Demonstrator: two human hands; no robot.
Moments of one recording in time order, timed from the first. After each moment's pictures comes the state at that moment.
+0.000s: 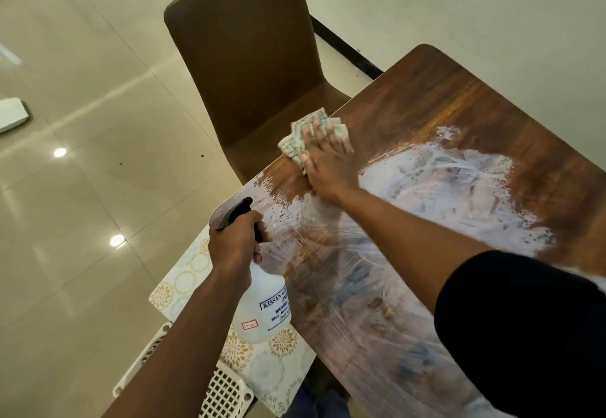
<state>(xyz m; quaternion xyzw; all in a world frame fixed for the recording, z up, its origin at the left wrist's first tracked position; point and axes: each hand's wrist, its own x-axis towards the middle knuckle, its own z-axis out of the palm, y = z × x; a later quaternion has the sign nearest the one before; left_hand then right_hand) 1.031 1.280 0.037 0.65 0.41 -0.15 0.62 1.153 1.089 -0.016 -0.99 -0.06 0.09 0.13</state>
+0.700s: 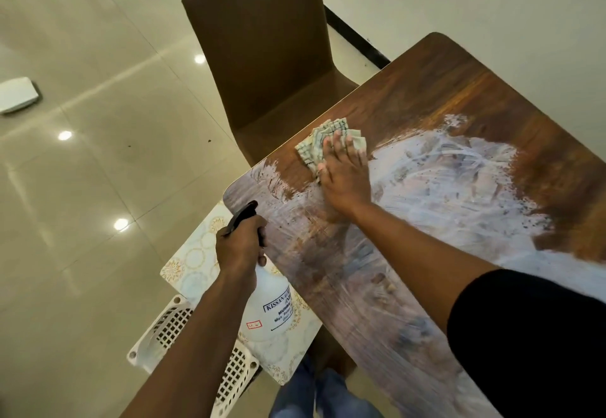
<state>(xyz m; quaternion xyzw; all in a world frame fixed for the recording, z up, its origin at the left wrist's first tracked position) 0.982 1.292 0.038 0.59 0.42 -0.11 0.69 1.087 1.095 -0.014 -0.98 -0.02 0.09 0.15</state>
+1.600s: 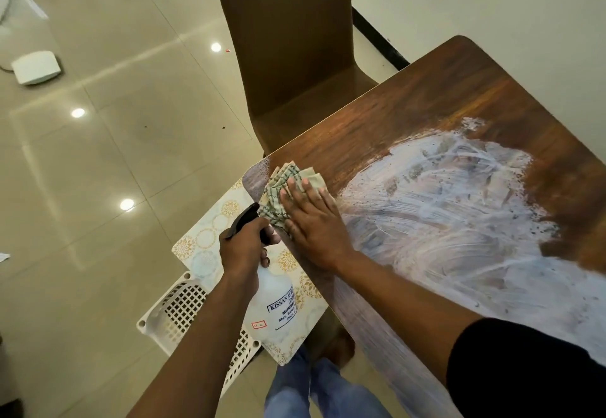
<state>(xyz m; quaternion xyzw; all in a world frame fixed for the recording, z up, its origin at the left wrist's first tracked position) 0.947 1.312 0.032 0.57 0.47 -0.13 0.66 0.981 1.153 -0.024 -0.96 -0.22 0.09 0.14</state>
